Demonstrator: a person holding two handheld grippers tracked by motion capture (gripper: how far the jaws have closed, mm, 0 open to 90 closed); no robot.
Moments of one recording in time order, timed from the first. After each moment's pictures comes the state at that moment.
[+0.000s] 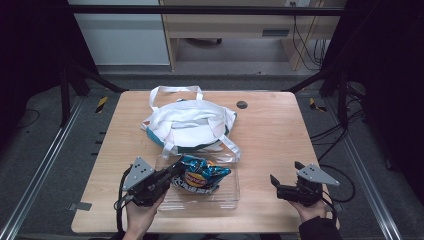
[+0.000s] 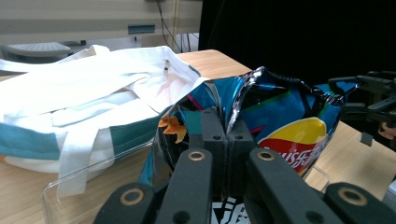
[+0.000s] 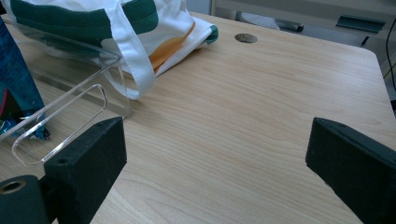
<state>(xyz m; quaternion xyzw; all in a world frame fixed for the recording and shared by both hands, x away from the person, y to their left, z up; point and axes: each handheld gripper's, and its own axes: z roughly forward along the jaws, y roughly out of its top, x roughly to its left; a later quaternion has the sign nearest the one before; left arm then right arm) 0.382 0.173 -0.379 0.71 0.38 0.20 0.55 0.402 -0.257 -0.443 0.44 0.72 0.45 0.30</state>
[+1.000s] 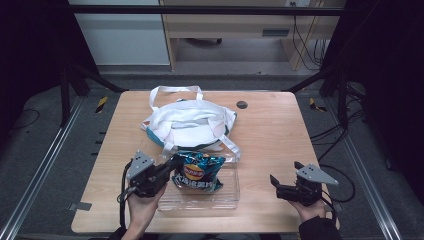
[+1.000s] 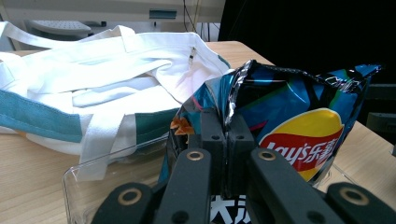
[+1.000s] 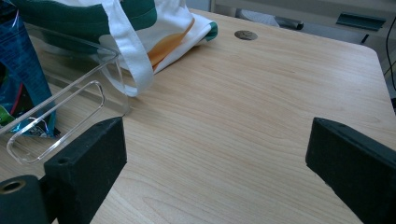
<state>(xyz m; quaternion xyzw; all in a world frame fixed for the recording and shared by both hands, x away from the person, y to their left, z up) 0.404 0.174 -0.387 0.70 0.44 0.20 0.53 0.404 -0.256 -0.445 0.44 0.72 0.44 0.30</state>
